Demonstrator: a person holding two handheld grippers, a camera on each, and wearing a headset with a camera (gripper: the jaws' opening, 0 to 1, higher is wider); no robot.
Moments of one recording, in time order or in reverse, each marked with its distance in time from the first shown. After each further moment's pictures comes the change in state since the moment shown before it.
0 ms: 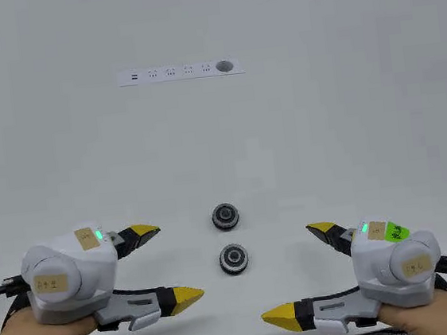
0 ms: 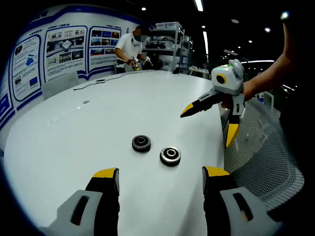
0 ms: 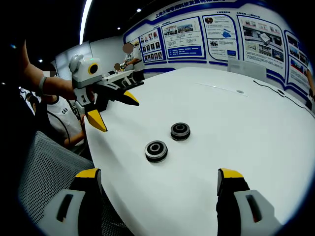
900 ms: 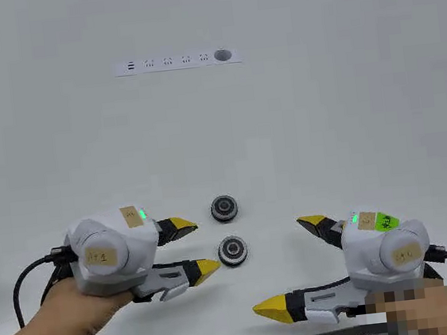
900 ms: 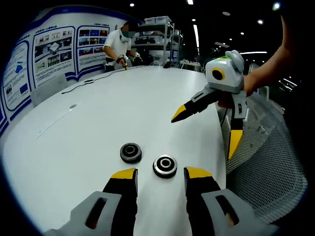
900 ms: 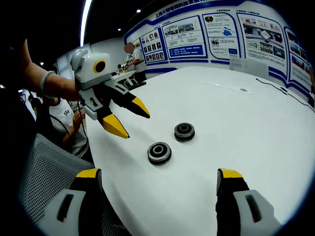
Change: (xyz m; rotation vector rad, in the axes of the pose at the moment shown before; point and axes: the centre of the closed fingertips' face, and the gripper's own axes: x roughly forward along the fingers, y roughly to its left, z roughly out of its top) left arm 0.037 -0.012 0.010 0.073 0.054 -0.054; right arm 0.010 0.004 0.000 0.018 -0.004 0.028
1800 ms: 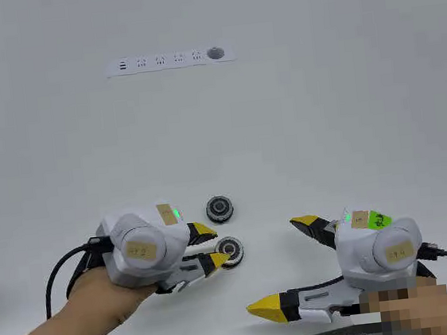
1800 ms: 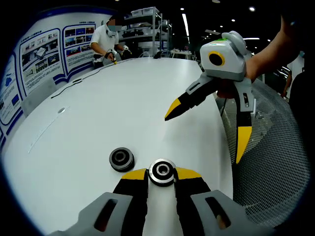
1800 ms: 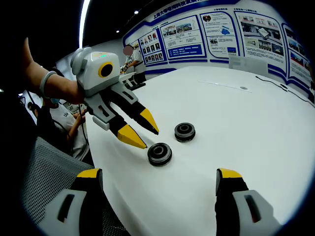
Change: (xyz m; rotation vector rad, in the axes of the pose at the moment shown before) left arm 0.033 -0.008 -0.001 0.089 0.083 -0.046; right arm 0.004 -0.001 0.000 0.026 -0.010 0.008
